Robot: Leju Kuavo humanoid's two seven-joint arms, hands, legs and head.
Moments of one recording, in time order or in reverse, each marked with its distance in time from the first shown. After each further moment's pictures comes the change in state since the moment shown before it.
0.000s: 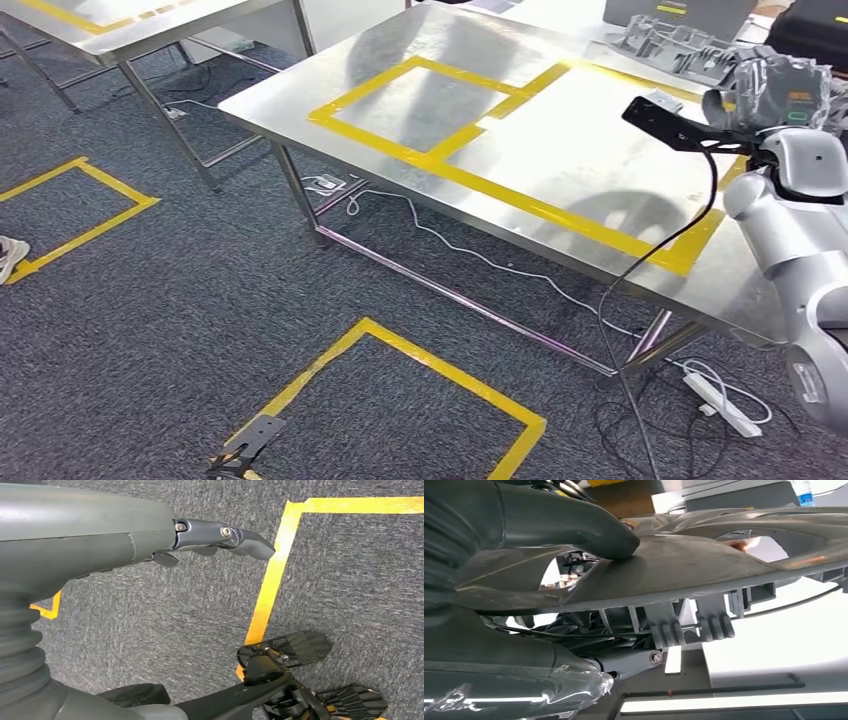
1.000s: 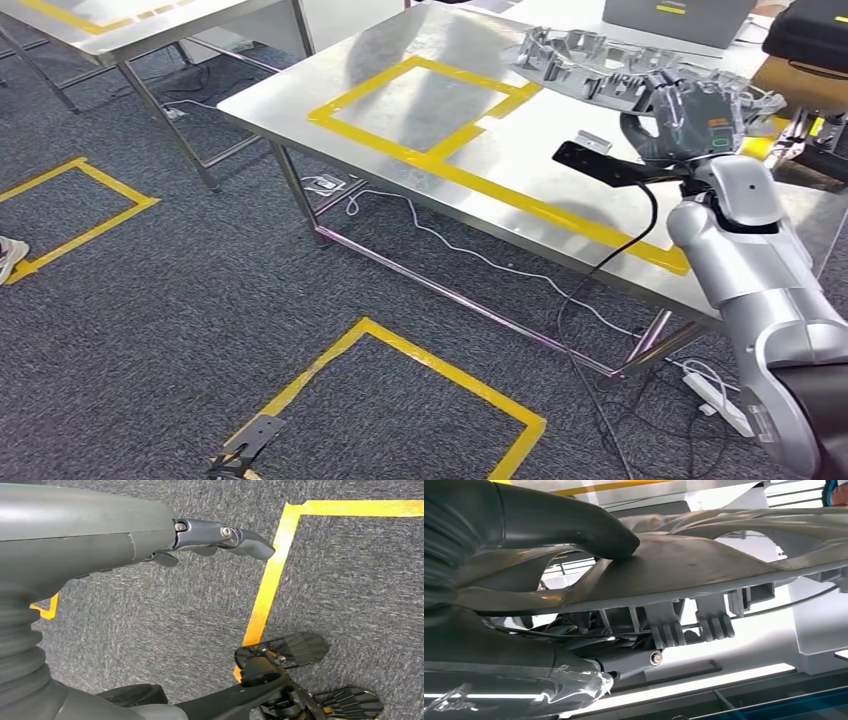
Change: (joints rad) left arm 0.001 -0.003 0.000 0.000 0.005 0.012 -0.007; right arm 0.180 0.072 0.017 -0.280 -0.054 0.030 -0.125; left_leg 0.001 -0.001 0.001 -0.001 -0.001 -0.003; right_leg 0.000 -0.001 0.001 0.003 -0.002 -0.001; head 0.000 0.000
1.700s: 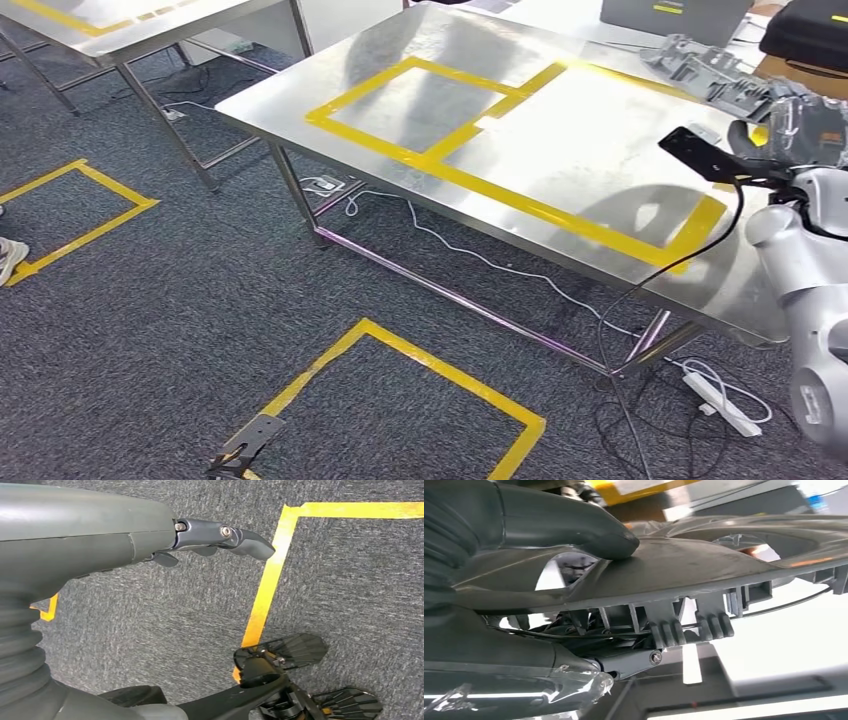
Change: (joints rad) left arm 0.000 0.002 0.001 0.000 -0.005 0.000 -0.004; right arm -0.040 -0.090 -0.180 0.213 -0.002 -0.072 -0.025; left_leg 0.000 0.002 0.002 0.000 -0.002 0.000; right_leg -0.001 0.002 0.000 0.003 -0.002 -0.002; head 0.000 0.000
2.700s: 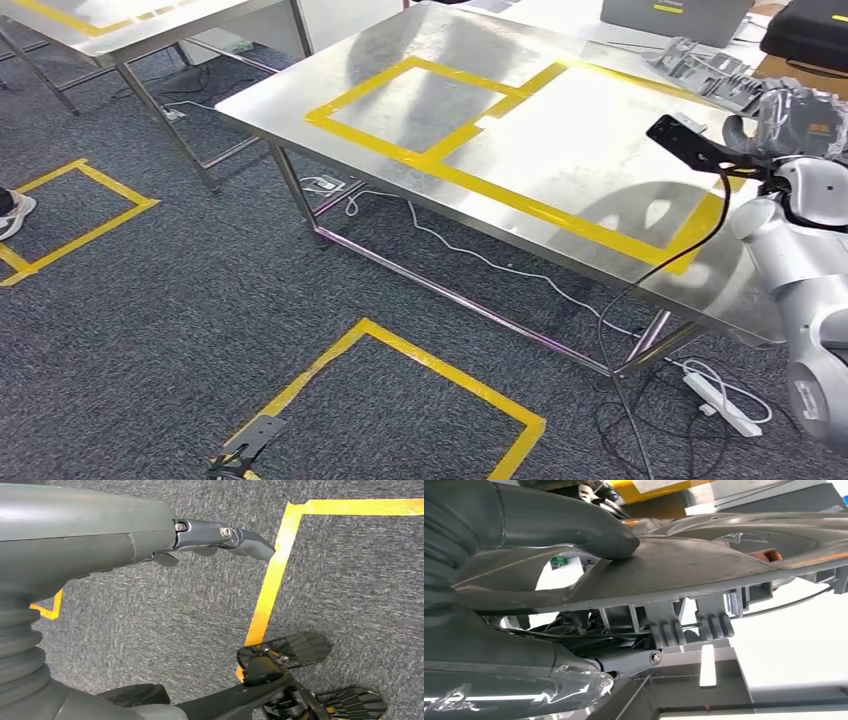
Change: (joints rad) left arm 0.000 -0.002 0.001 0.000 -0.001 -0.005 0.011; right arm -0.046 -0.003 0.072 0.043 0.037 0.004 0.163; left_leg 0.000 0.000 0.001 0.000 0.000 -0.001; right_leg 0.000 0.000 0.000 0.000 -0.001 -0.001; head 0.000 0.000
